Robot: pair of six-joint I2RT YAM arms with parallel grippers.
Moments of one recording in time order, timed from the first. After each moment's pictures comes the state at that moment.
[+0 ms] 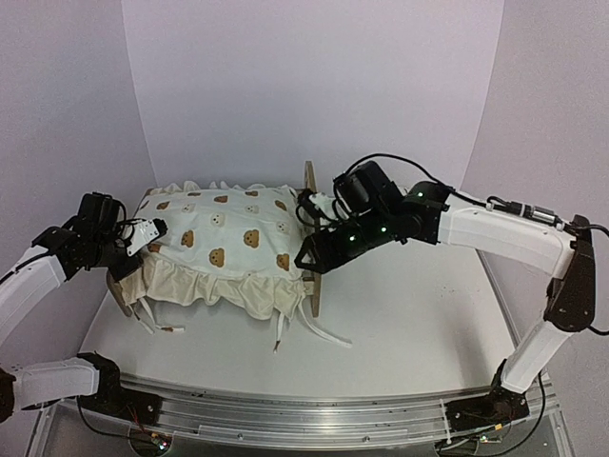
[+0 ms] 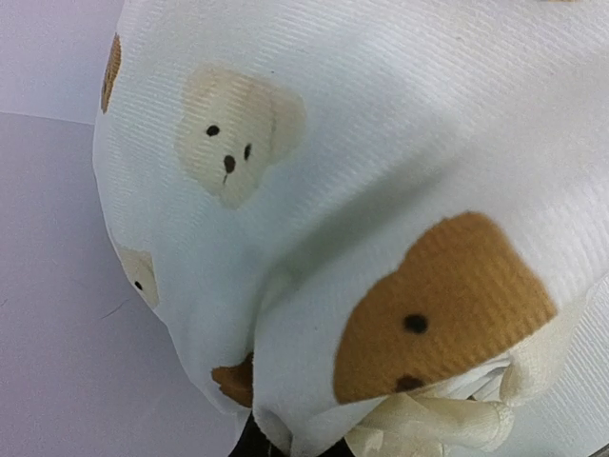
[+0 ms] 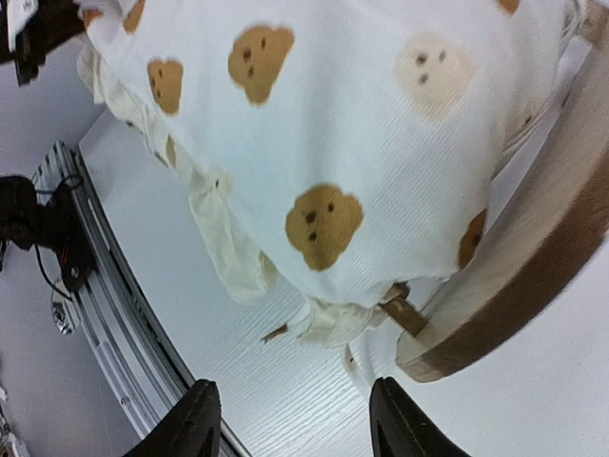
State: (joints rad) left arm -0.26 0.93 0.84 -0.69 -0.23 0.81; right arm 0.95 1.69 1.51 -0.64 -0.16 0.28
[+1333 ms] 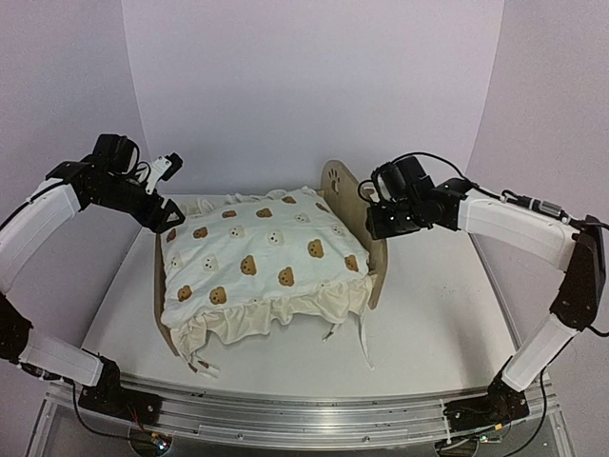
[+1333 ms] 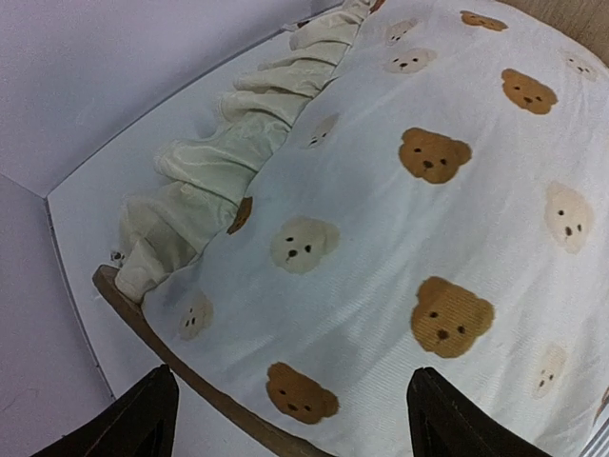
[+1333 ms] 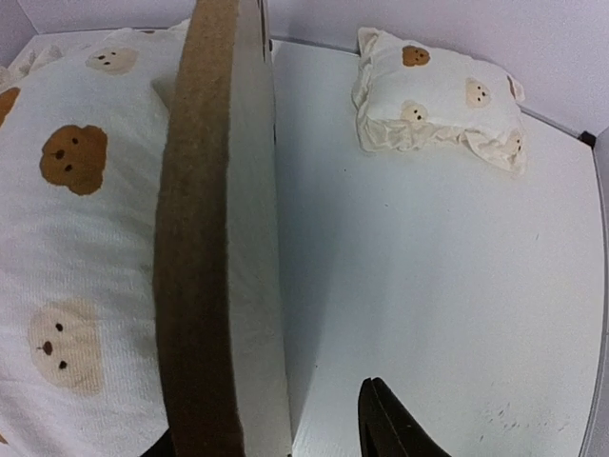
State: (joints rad) left arm -0.25 1.28 1.33 -0.83 0.21 0.36; right arm 0.69 1.64 1.41 -0.58 0.30 0.31
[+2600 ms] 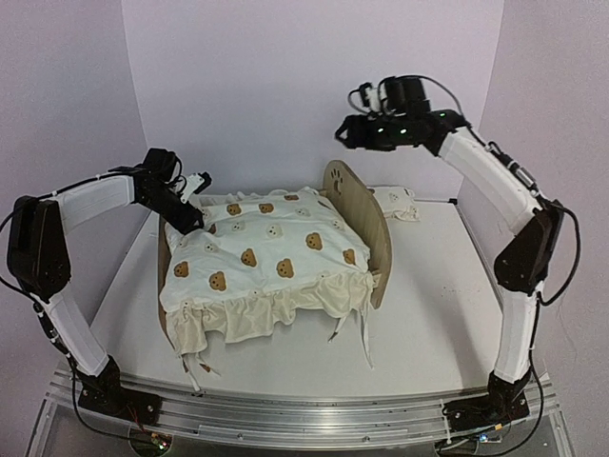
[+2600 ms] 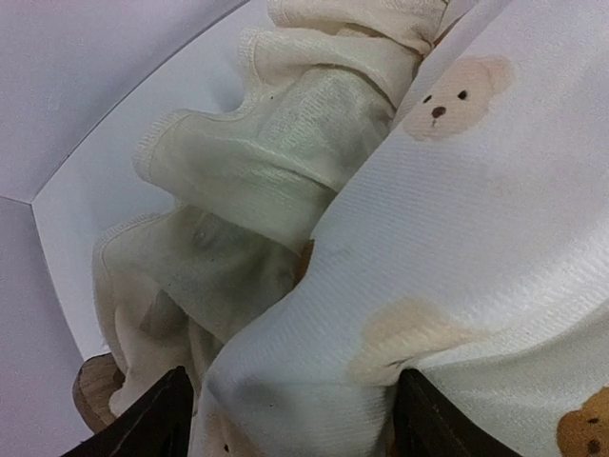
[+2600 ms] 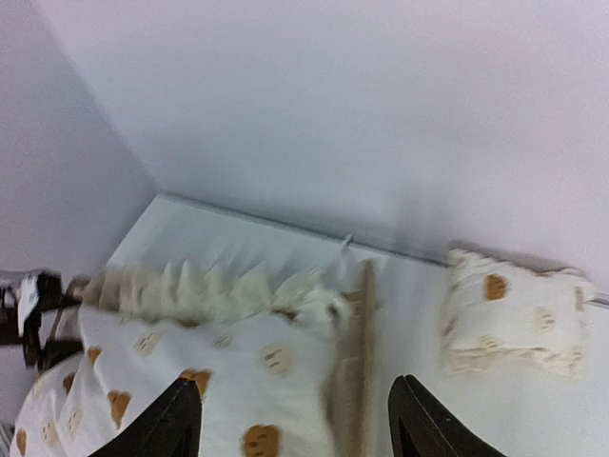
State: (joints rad) left arm -0.25 1.70 1.40 -0.60 0.08 0.44; right arm 0.51 2.02 2.27 -0.69 -0.04 0.26
